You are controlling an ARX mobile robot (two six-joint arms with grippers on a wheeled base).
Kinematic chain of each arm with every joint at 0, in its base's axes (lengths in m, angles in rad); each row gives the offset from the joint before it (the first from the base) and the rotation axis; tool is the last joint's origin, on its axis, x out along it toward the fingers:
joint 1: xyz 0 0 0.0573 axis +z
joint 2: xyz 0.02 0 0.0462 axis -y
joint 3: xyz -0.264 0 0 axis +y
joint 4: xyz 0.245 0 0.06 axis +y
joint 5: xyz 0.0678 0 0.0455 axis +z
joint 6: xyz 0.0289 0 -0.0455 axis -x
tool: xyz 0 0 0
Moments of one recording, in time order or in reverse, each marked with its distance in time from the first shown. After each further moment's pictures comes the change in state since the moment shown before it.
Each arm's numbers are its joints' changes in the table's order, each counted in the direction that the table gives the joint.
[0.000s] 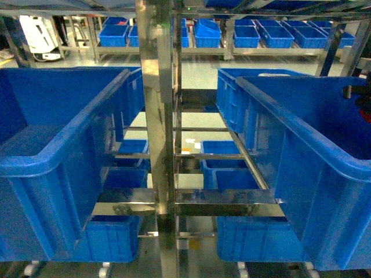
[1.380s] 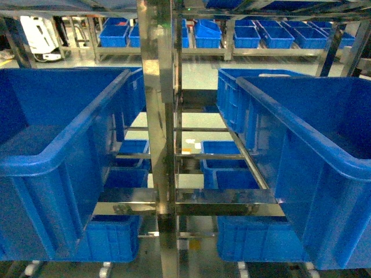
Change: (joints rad) left arm 0.008 -0.025 0.000 -0.027 -0.003 -0.007; right arm -0.058 0.777 0.554 0.039 0.106 -0.034
